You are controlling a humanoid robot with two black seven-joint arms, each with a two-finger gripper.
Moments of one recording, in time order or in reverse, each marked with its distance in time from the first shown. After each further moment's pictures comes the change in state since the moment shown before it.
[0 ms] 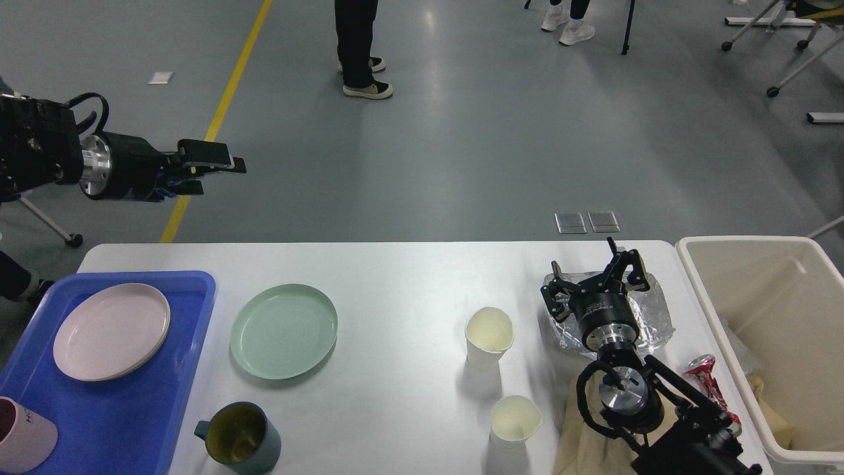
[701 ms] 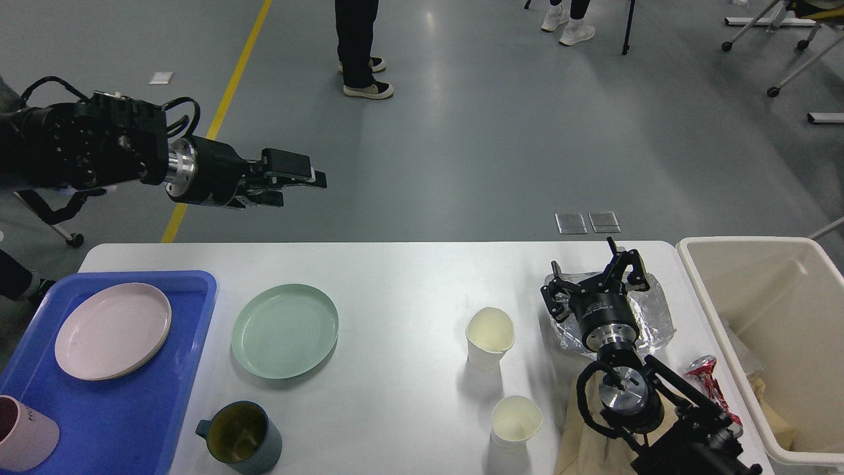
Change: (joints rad) left arm -0.114 -0.200 -0.030 -0.129 0.000 -0.007 -0.002; right arm -0.001 0.000 0.000 0.000 0.000 0.000 0.000
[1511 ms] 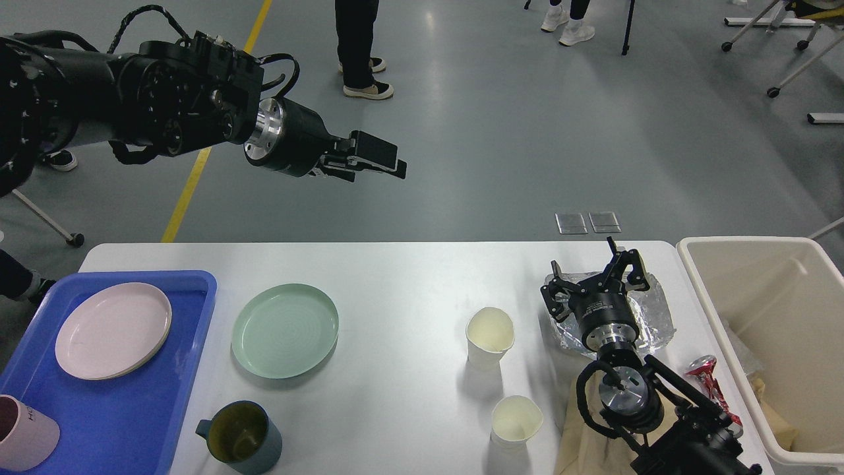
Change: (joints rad) left arm -0.153 -0.174 0.018 -0.009 0.000 -0.002 0.001; right arm 0.001 0.000 0.000 0.002 0.000 0.000 0.000
